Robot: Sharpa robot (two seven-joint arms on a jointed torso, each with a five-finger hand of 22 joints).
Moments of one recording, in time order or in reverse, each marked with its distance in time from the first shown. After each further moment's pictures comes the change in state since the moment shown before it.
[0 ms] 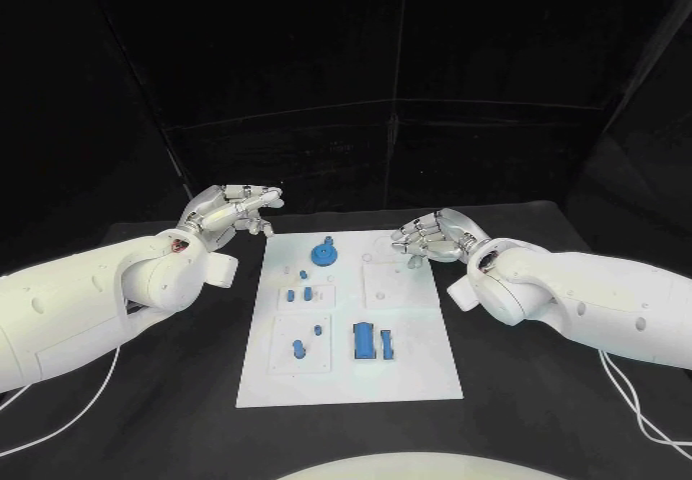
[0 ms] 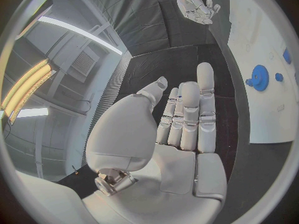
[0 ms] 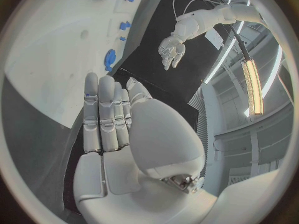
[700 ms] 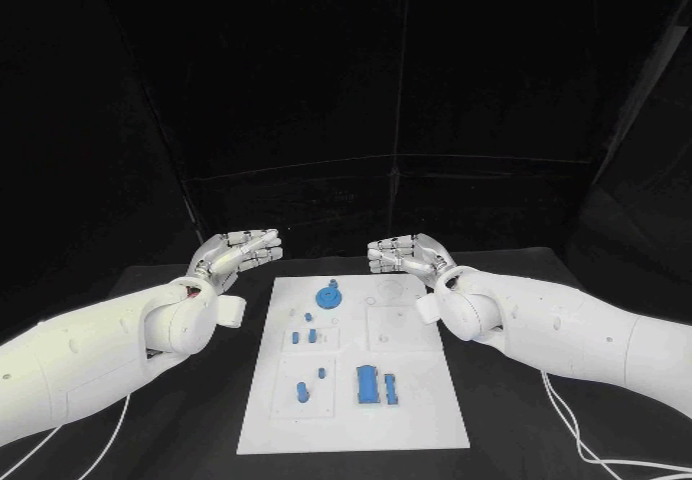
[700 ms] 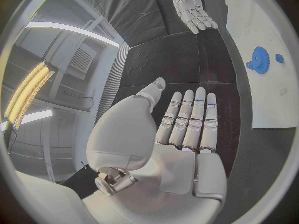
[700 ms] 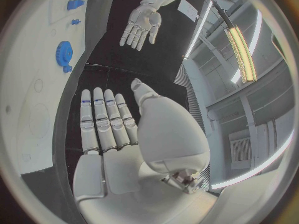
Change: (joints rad) left arm -0.034 0.079 -0.026 -0.114 0.070 -0.071 0.054; left_hand -0.123 0.034 -0.060 0.002 -0.012 -0.177 -0.014 -0.075 -0.027 -0.235 0.055 -0.115 -0.042 -0.393 0.120 -0.788 -0.405 0.000 -0.588 0.127 -0.470 -0.352; right arm -0.004 0.246 0.000 -0.346 0.346 0.174 0.249; right_hand -0.245 -0.037 0.157 -0.063 -0.094 -0.075 0.002 -0.128 -0.184 -0.046 0.050 -0.348 -0.570 -0.255 0.096 -0.603 -0.445 0.007 -0.214 0.105 -0.451 -0.256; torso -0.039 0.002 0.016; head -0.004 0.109
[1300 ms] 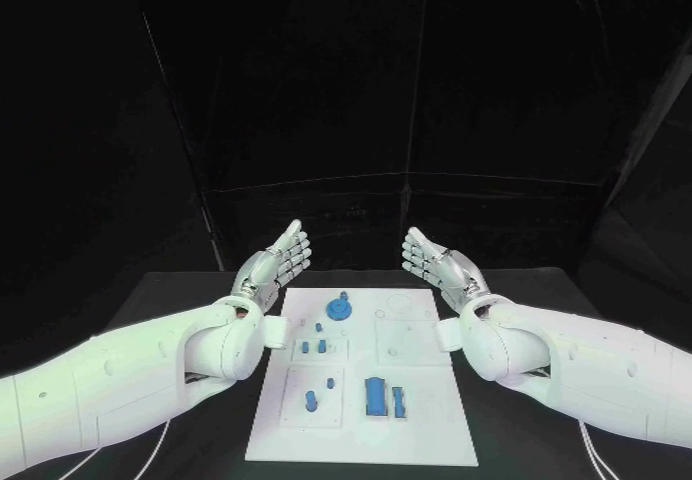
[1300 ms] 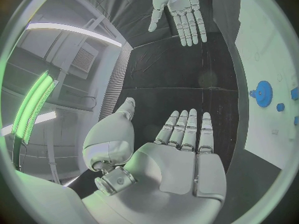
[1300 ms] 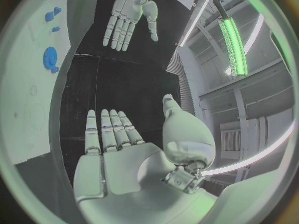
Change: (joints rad) left arm -0.099 -0.050 0.097 0.270 -0.028 -0.276 0.010; left_hand -0.613 0.027 -0.114 -0.008 -0.085 -0.447 -0.120 -0.035 -0.038 -0.454 -0.119 -0.105 -0.036 -0.404 -0.117 -0.151 -0.073 -0.080 -0.337 -0.130 -0.038 -0.137; right arm -0.027 -0.132 0.019 0.334 0.117 -0.272 0.062; right_hand -0.688 0.020 -0.109 -0.098 -0.118 -0.436 -0.115 -0.032 -0.110 -0.490 -0.116 -0.105 -0.040 -0.478 -0.107 -0.106 -0.117 -0.070 -0.373 -0.119 -0.155 -0.046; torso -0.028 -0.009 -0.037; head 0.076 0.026
